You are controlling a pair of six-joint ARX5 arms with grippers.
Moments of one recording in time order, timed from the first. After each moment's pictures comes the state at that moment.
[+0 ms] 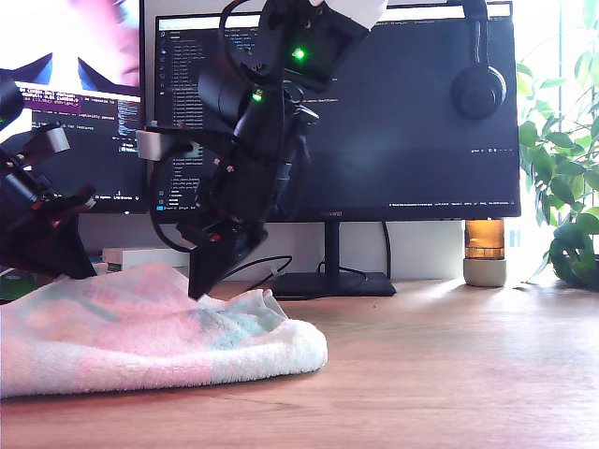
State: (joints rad) left arm -0.06 1.65 0.88 -0.08 0.41 0.11; right arm 0.76 2.17 1.72 -0.56 -0.15 -0.61
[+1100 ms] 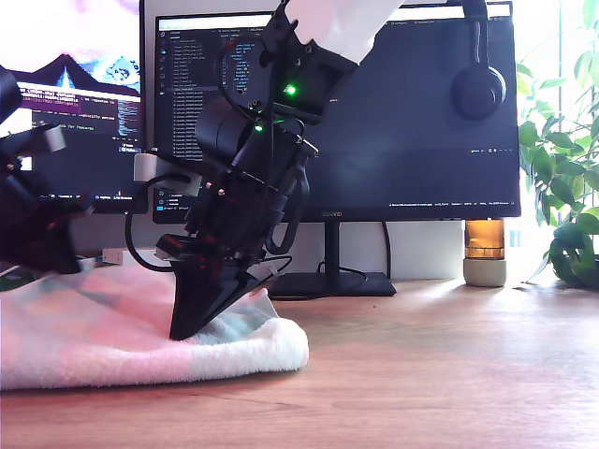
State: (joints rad) left arm -0.03 1.65 0.88 -0.02 0.25 0.11; right arm 0.76 2.25 1.73 -0.63 -0.32 -0.47
